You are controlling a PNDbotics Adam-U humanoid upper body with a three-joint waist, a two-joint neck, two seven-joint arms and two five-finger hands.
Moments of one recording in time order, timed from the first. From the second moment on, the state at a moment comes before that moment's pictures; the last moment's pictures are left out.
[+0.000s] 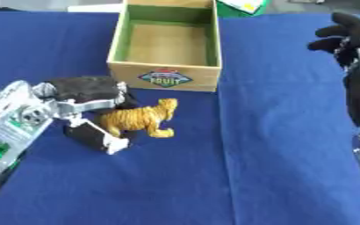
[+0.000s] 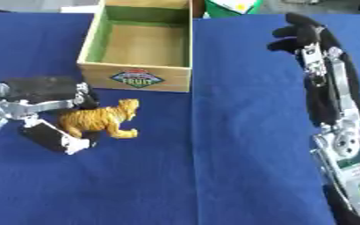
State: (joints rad) left arm -0.84 0.58 -0.49 -1.68 -0.52 -0.18 -0.68; right arm -0.25 -0.41 0.00 -1.98 -0.03 -0.12 -0.17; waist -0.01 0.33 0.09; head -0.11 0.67
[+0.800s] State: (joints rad) left arm -0.92 0.70 -0.25 -1.65 -0.53 -0.28 -0.51; right arm -0.28 -0.41 0.00 -1.98 -0.03 -0.13 -0.16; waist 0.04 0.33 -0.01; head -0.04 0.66
